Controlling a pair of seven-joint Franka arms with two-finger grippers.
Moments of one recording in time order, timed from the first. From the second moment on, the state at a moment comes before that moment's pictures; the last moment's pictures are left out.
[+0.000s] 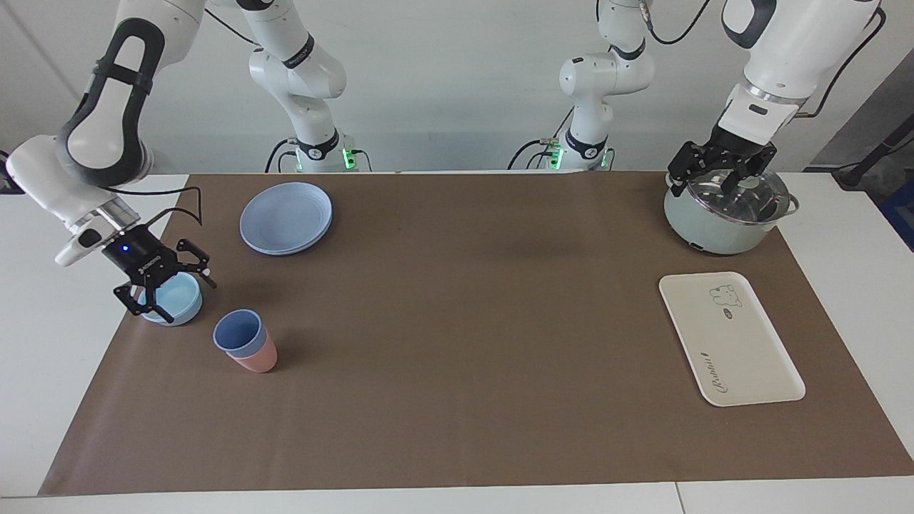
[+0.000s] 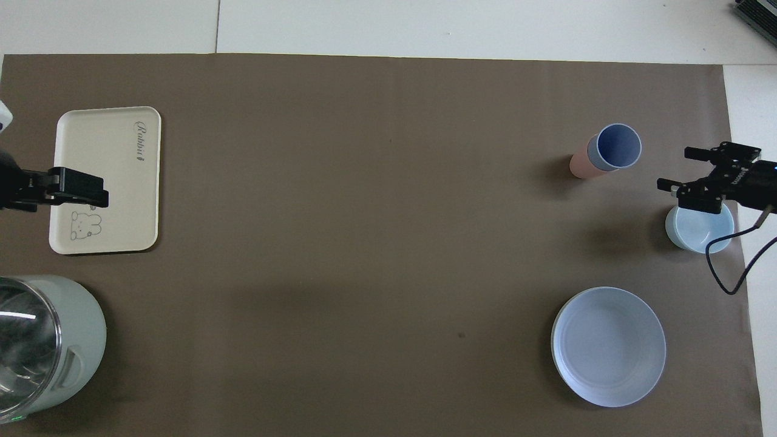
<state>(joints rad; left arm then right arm) 0.07 -0.06 -0.14 -1.64 -0.03 1.61 -0.06 -0.28 0.21 -0.09 -1.97 0.98 2.18 -1.62</state>
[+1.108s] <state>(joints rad) 0.07 -0.07 -0.14 -1.68 -0.04 1.64 -0.06 -0.23 0.37 -0.09 -2.02 1.44 2.20 -2.08</state>
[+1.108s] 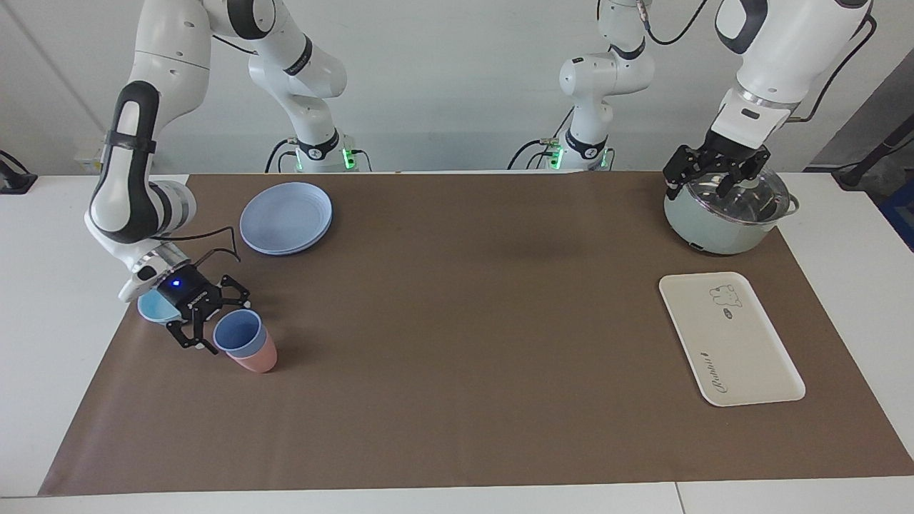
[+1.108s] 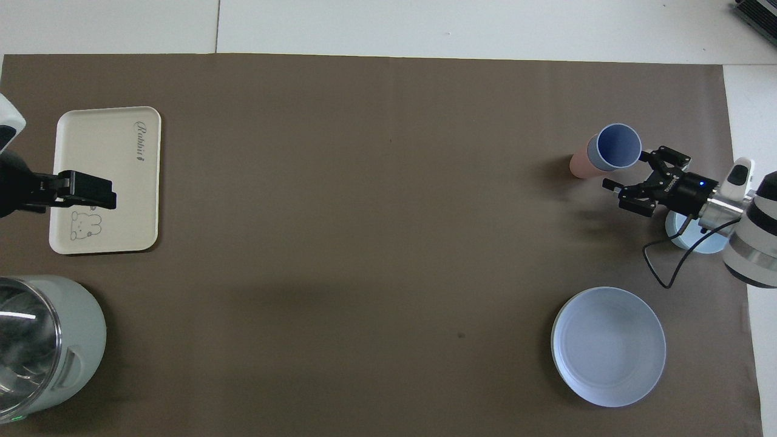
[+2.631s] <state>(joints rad) 0.07 -0.09 -0.15 -1.73 -0.04 1.70 -0.06 -0.14 0.39 -0.08 -2.01 1.57 2.30 -2.12</state>
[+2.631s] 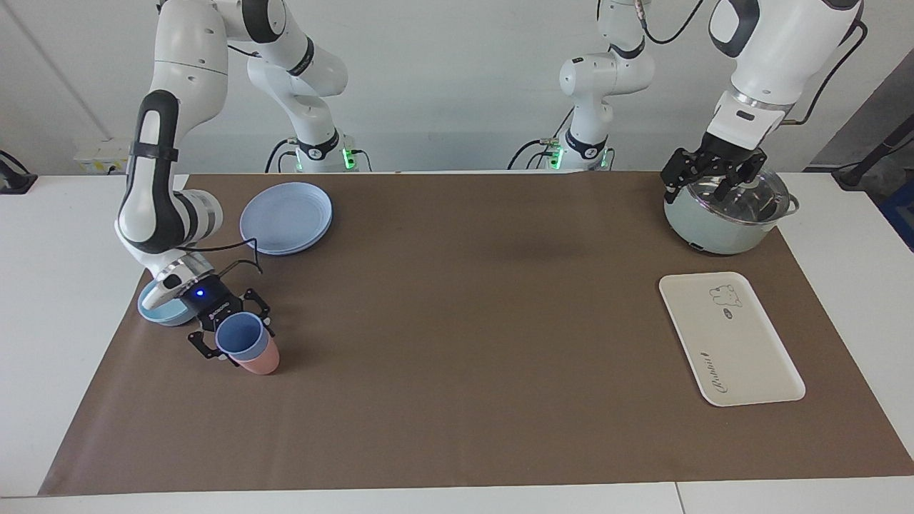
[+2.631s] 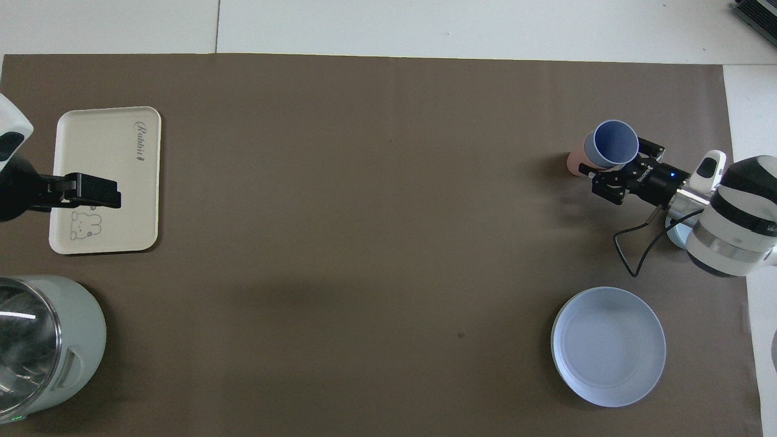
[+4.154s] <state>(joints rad) -0.21 0.27 -0.17 -1.53 -0.63 2.13 -0.30 0.34 0.07 -0.07 -1.89 0.19 2.22 -0.54</state>
